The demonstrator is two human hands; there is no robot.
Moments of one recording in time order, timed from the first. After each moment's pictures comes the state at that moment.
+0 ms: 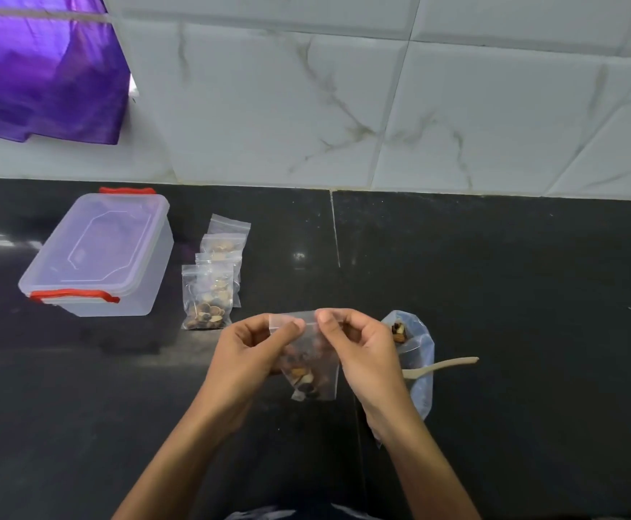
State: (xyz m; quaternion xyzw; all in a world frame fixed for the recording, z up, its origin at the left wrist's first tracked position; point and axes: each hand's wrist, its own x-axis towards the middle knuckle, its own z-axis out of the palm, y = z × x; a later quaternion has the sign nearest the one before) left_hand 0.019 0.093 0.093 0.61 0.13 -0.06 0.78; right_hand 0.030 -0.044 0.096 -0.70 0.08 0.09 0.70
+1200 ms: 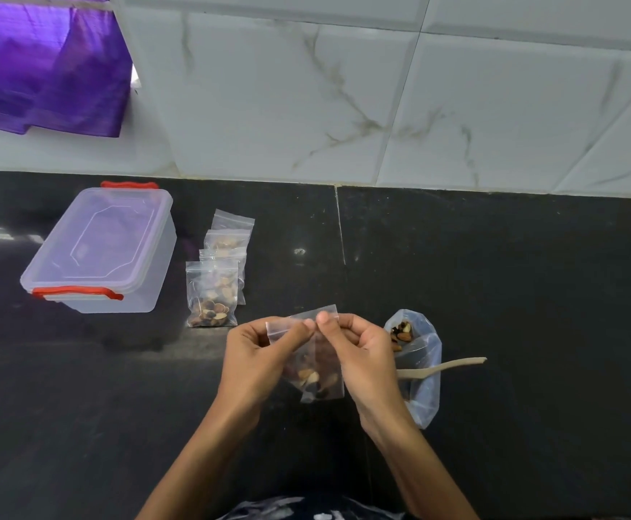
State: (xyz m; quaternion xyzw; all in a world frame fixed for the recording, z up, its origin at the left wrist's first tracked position) left_hand 0.020 0.092 0.082 0.65 0.15 -0.02 0.75; right_hand 0.032 -0.033 0.082 -0.67 0.09 0.11 0.73
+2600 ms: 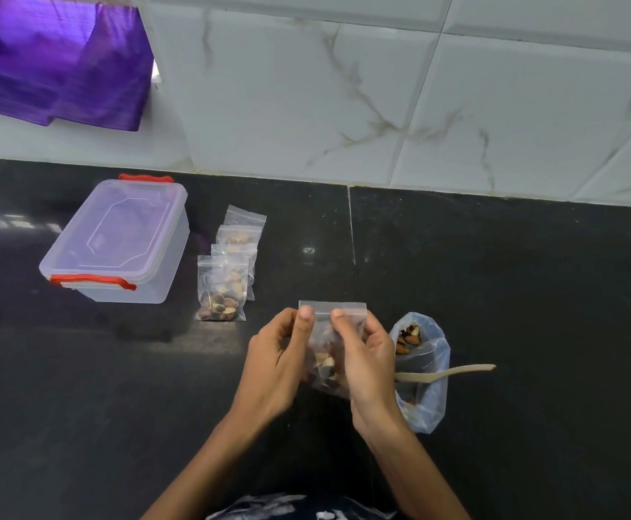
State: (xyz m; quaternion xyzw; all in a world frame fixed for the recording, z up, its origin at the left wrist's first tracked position) left_hand 0.018 0.083 0.063 0.76 0.06 0.05 0.65; right_hand 0.035 -0.024 0.075 -0.61 0.16 0.09 0.77
